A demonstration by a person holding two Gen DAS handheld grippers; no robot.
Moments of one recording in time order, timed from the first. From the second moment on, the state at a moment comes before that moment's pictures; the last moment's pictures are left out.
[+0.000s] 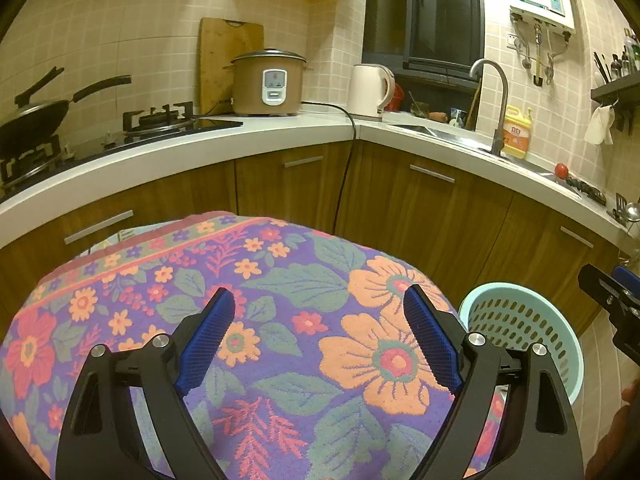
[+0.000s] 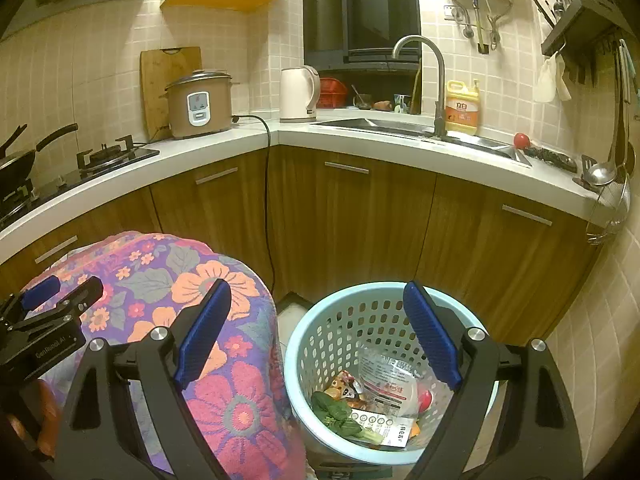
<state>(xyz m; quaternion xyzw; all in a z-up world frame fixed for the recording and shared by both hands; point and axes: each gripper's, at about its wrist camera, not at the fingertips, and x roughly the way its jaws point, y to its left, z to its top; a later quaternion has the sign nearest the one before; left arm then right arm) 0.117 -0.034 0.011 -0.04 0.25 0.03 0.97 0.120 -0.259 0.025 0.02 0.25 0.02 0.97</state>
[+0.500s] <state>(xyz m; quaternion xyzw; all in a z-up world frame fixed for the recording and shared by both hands) 0.117 -0.033 0.012 -0.04 0.25 0.03 0.97 0.118 -0.259 0.025 0.03 0.25 0.02 0.97</state>
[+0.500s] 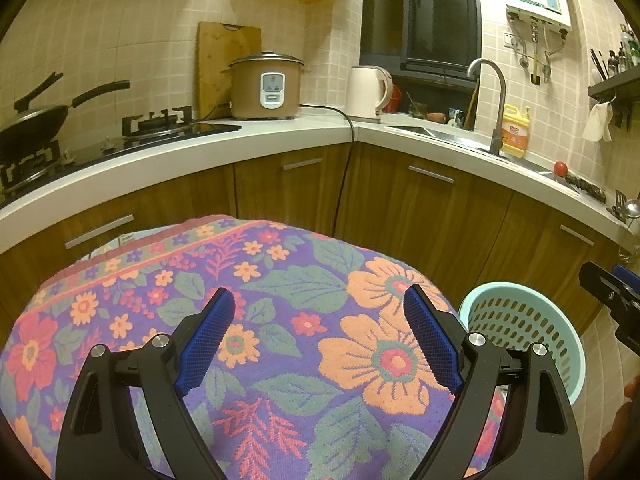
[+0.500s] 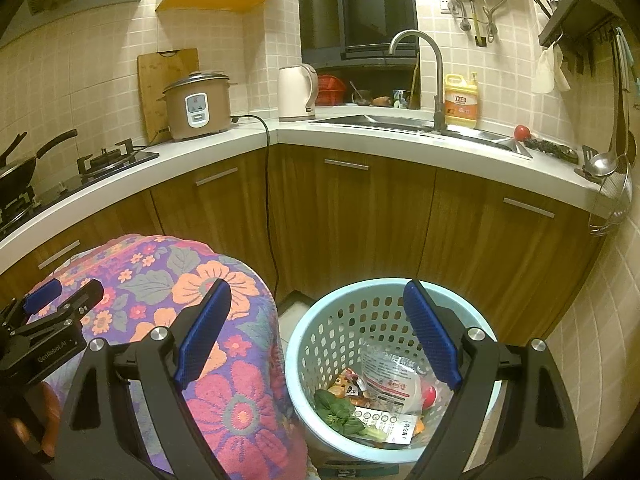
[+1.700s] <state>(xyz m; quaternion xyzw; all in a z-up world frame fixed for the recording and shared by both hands) 0.116 -0.036 0.015 -0.03 0.24 0.02 0.97 0.121 -0.257 0.026 0.03 0.25 0.02 0.97</state>
